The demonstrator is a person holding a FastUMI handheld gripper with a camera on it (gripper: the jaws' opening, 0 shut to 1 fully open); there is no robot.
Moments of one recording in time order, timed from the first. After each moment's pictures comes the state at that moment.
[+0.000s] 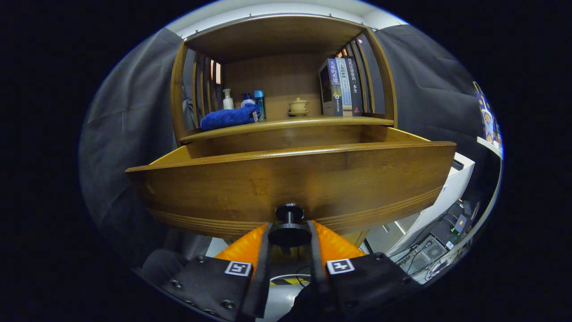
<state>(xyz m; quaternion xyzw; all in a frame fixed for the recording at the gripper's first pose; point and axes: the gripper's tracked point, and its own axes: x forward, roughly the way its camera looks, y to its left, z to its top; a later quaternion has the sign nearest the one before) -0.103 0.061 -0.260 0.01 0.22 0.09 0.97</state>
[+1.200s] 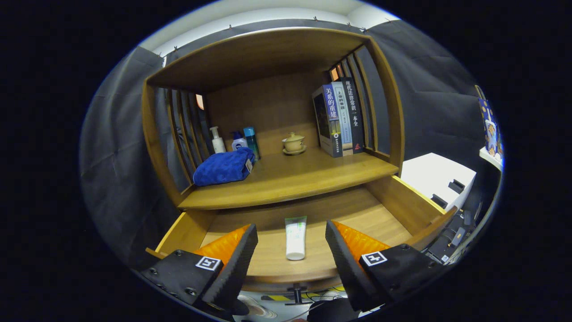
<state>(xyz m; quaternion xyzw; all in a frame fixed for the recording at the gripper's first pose) -0.007 0.076 -0.135 0.06 0.21 0.08 0.97</state>
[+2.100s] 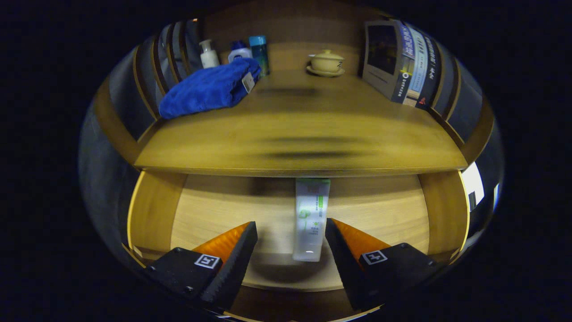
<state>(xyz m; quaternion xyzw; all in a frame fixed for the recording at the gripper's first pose) 0.050 0.111 -0.242 -0.05 0.49 0.11 0.86</state>
